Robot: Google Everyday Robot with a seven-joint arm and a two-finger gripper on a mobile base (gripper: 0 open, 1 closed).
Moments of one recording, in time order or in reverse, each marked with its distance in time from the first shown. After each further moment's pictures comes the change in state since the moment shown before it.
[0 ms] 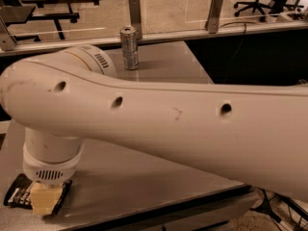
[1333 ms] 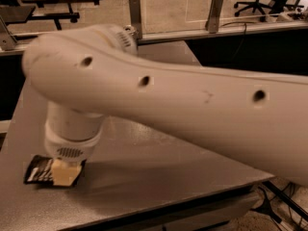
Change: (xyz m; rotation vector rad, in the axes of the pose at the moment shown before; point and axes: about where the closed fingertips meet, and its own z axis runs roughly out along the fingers) arm 0.030 -0.027 -0.030 0.050 0.030 0.066
